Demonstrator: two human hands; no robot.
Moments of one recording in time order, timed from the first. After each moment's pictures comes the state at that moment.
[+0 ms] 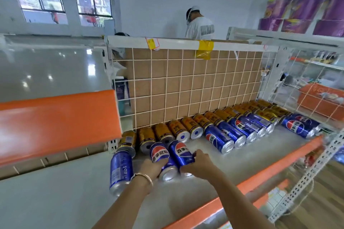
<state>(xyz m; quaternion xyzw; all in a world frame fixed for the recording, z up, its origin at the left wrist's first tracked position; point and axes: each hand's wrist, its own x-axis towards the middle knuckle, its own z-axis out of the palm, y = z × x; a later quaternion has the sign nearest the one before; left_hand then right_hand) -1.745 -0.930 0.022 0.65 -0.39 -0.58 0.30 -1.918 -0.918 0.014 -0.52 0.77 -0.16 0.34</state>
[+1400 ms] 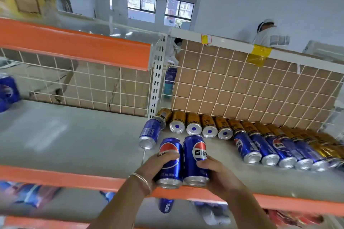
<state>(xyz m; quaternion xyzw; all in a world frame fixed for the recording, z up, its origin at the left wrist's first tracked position) -1.737 -0.790 0.026 0.45 -0.24 -0.72 0.48 -1.930 -0.836 0.042 -0.43 0.36 -0.27 0.78</state>
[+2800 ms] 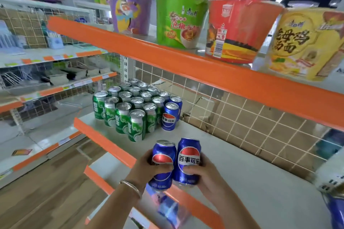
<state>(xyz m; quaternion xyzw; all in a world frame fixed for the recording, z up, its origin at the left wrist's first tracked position) -1.255 -0.626 0.009 0.62 -0.21 -0.39 0.65 -1.393 -0.758 0.017 -0.56 0.25 -0.16 0.77</state>
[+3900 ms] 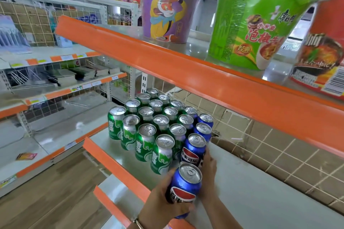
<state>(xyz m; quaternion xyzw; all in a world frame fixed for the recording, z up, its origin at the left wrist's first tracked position) -1.165 -0.634 -0.031 0.58 -0.35 -0.35 0.64 -1.213 -0.783 -0.030 -0.75 0.43 -0.30 0.41</state>
